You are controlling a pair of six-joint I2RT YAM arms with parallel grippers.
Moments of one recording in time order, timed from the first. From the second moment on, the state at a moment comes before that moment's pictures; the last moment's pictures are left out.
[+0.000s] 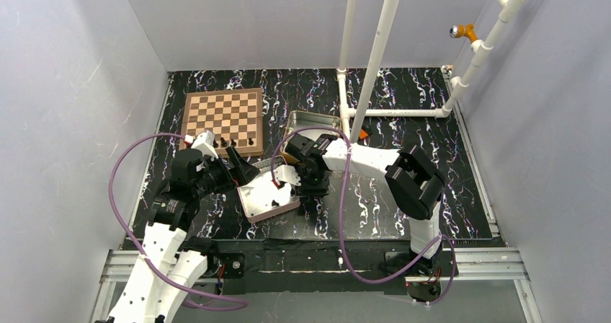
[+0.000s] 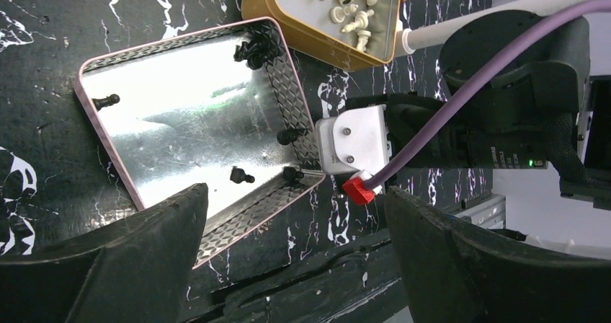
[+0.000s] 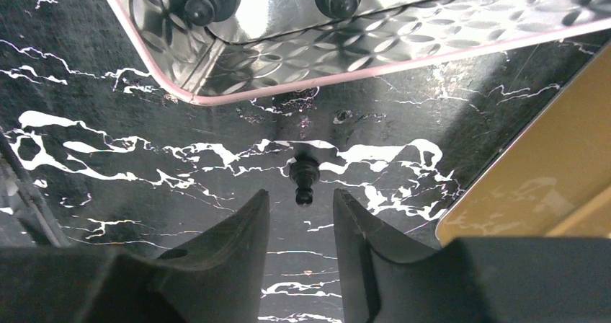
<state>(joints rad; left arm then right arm) -0.21 0.62 0.71 -0.66 0.29 -0.61 0.98 1.92 1.41 -0.89 -0.15 -0.75</state>
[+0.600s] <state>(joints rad) -0.42 0.75 0.77 -0.67 0.32 -0.54 0.73 1.47 1.37 -1.10 -0.61 -1.06</state>
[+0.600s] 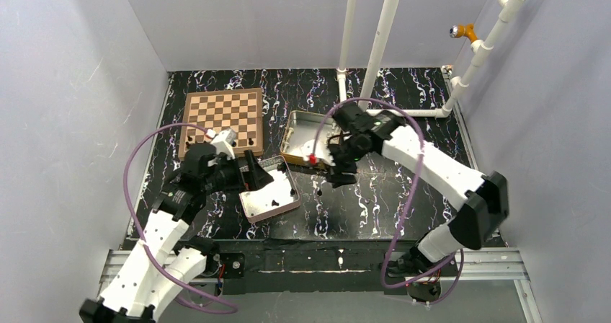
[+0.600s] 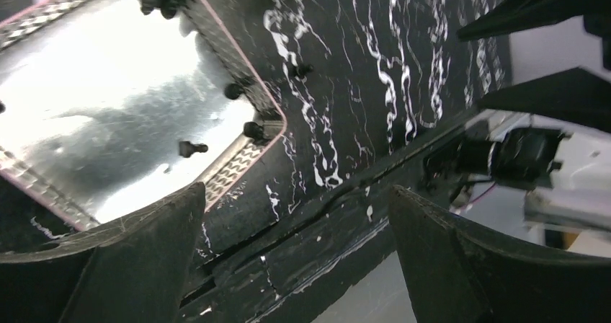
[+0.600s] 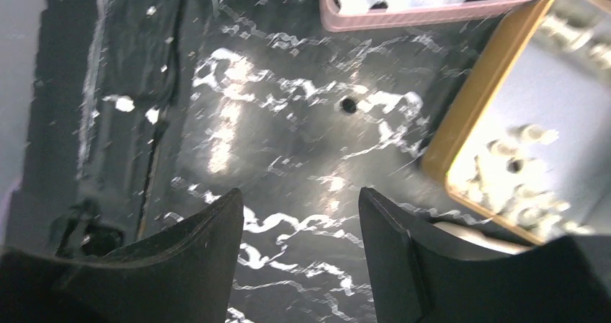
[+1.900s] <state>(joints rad) -0.98 1.84 1.30 -0.65 -0.11 -0.44 0.26 1.04 0.94 -1.04 -0.94 -0.97</state>
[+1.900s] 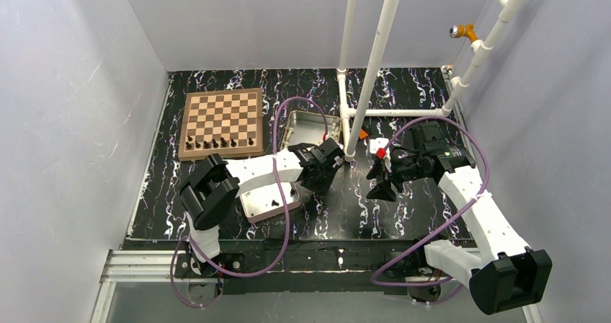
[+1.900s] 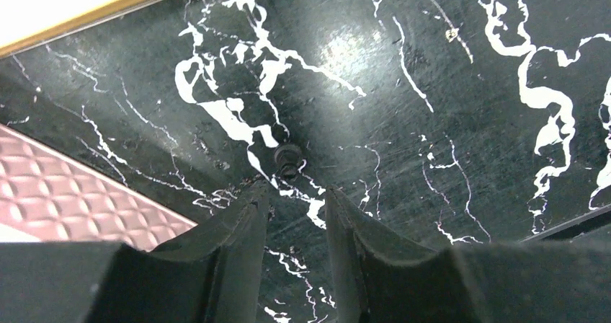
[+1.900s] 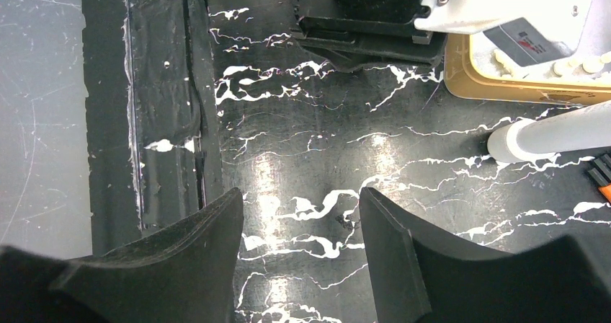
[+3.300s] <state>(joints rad) -0.98 1.89 1.33 -0.65 -0.12 -0.43 0.26 1.06 0.93 -1.03 -0.94 -0.97</state>
